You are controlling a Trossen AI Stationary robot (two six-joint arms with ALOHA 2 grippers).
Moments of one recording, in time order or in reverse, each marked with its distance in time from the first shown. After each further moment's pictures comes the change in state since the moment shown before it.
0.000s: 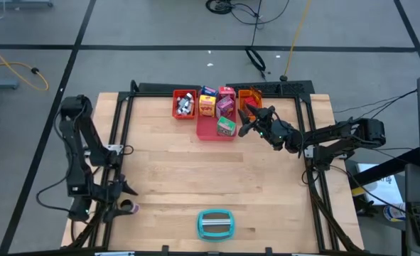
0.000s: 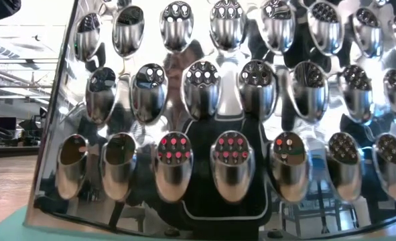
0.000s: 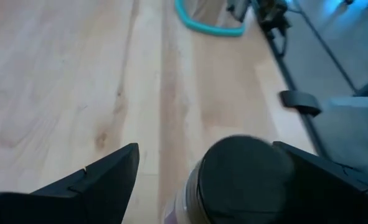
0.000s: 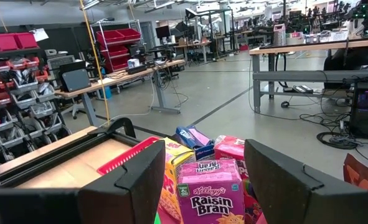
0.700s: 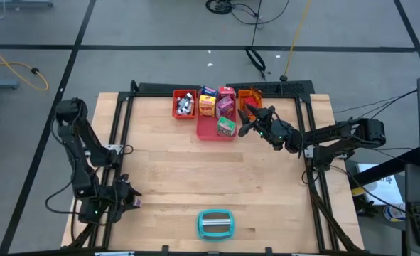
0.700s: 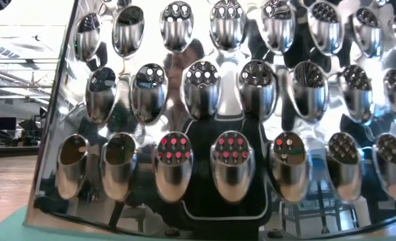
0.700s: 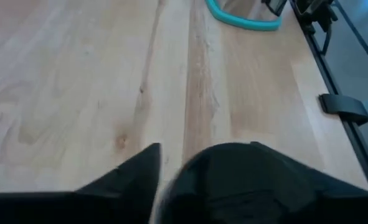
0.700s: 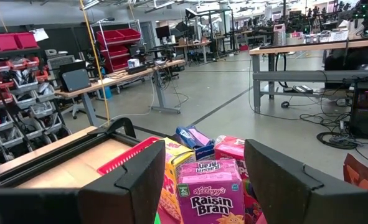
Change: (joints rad) left arm 0.114 0.079 0.001 0.028 0.051 0.005; right arm 0.000 0.000 0.000 0.000 0.000 0.000
